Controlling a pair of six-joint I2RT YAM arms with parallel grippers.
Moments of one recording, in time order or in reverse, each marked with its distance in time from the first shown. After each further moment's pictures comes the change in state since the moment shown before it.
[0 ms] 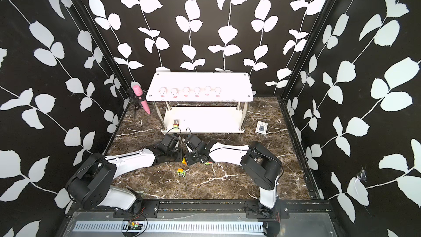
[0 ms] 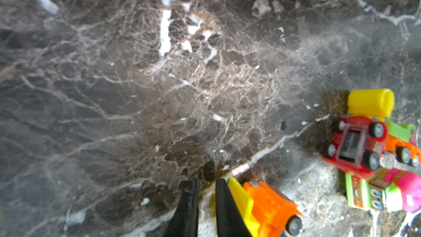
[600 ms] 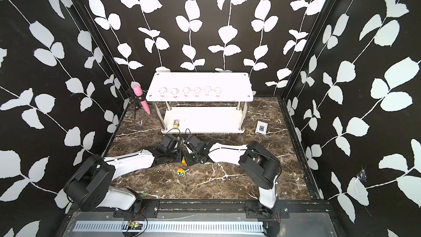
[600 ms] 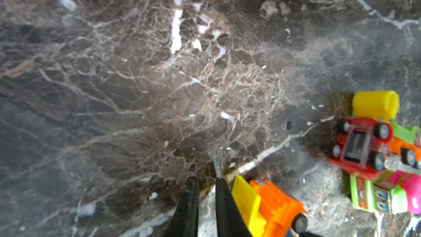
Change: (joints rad) left arm 0.000 -0.014 -0.013 0.006 -0.014 -0.008; right arm 0.002 0.019 0.000 -0.008 -0.006 0.000
